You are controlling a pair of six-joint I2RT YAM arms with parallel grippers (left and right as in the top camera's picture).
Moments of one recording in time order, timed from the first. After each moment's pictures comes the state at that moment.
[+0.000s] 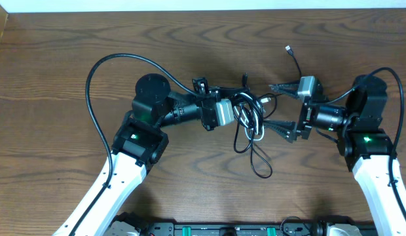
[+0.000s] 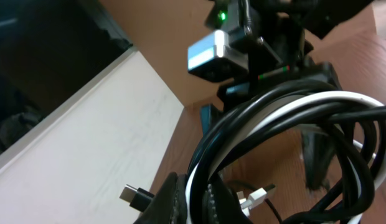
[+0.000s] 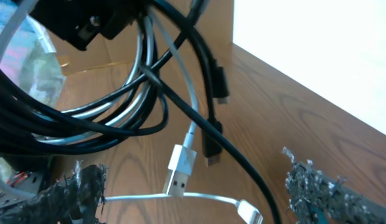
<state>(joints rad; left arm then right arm) -0.45 1.21 0.93 0.21 0.85 0.62 0.00 1.17 0.78 -0.10 -1.24 -0.37</state>
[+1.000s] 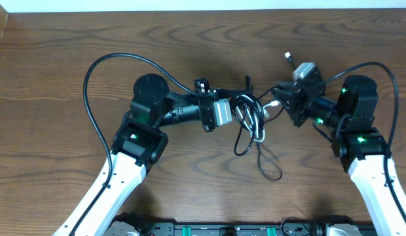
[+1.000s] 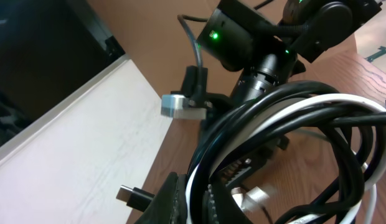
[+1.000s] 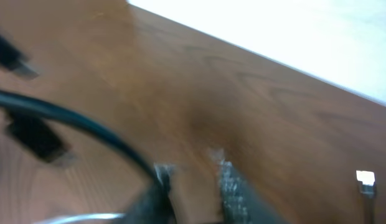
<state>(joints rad) -0.45 1.21 0.93 0.23 0.91 0.56 0.06 1.17 0.78 -0.09 -0.72 -0.21</state>
